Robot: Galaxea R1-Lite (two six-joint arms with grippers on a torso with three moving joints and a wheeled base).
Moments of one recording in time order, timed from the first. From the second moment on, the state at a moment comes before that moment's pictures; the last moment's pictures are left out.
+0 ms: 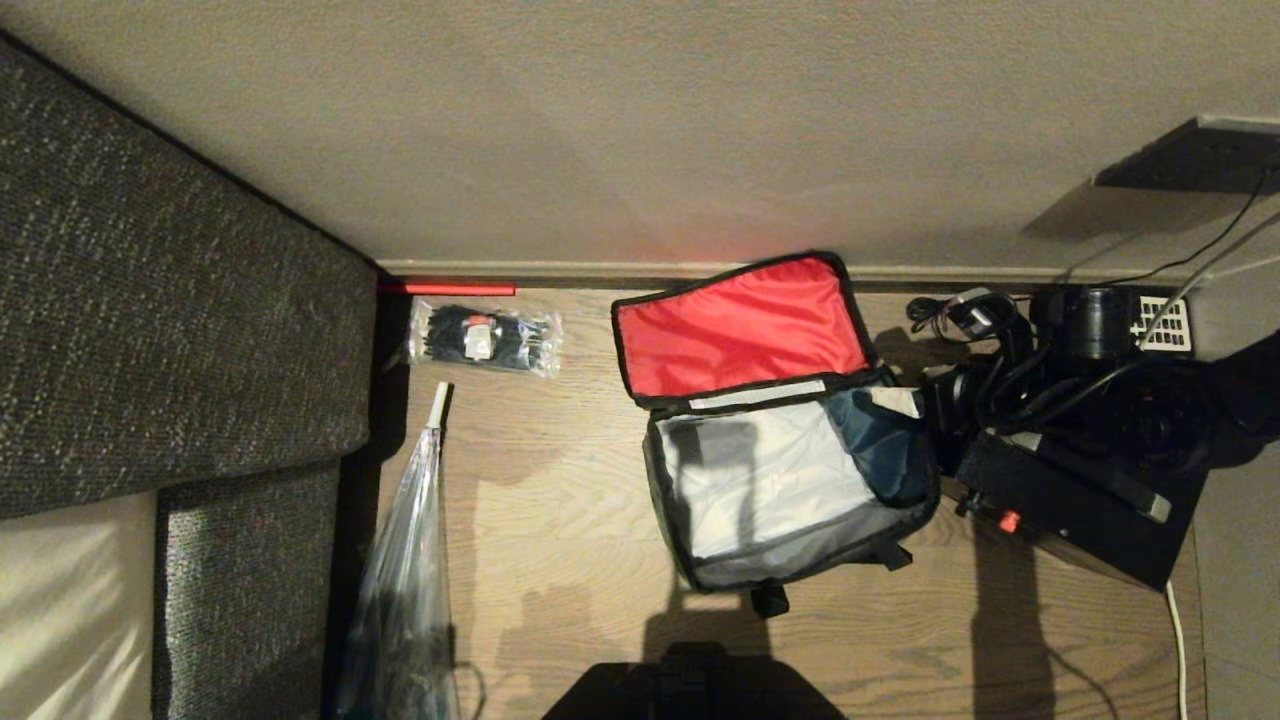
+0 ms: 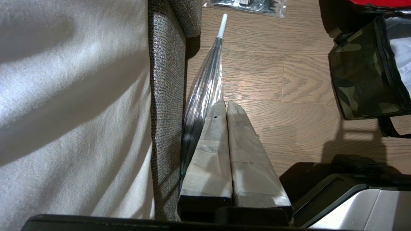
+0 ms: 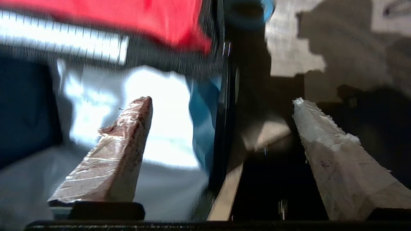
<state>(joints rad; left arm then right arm) 0.01 0.00 0.00 0.01 0.00 0.02 0.01 2.00 -1.04 -0.56 0.36 -0.24</state>
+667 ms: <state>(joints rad) 0.00 0.00 0.00 0.00 0.00 0.02 0.03 2.12 -1.08 -0.54 0.34 -0.24</state>
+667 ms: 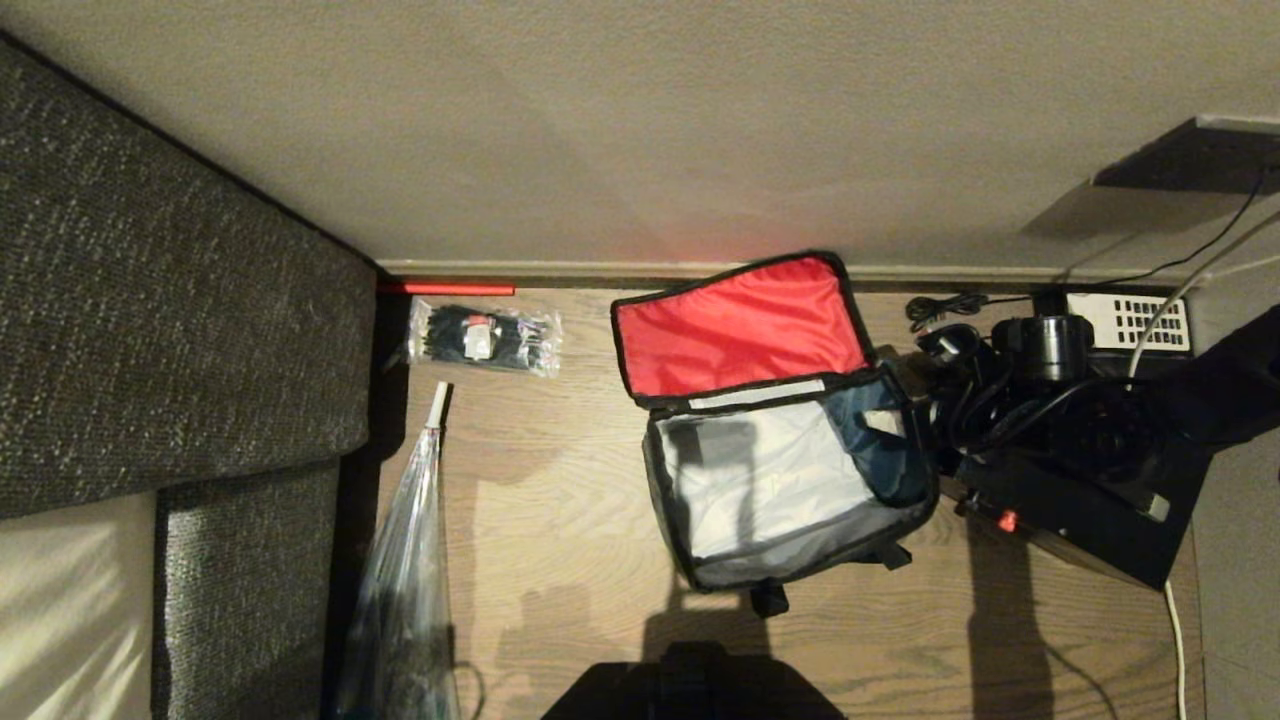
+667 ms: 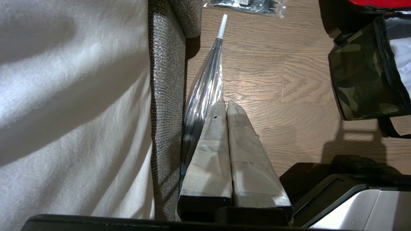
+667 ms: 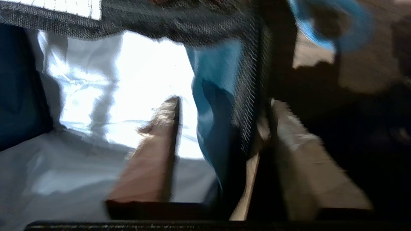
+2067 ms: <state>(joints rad) 0.01 0.00 0.00 0.01 0.00 0.02 0.31 2.03 -1.03 -0.57 -0.20 -0.35</state>
